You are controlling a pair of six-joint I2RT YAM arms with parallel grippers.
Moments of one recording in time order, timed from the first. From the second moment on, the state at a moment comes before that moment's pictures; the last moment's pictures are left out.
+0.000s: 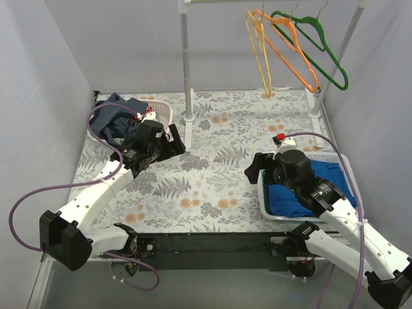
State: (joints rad) left arm -0.50 1.18 1.02 -0.53 -0.14 -0.69; right arm 0.66 0.75 0.73 -0.53 0.09 0.47
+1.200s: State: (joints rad) left arm -0.02 1.94 1.69 -0.54 -0.60 -0.72; right arm 0.66 1.07 0.81 -0.34 -0.03 0.34
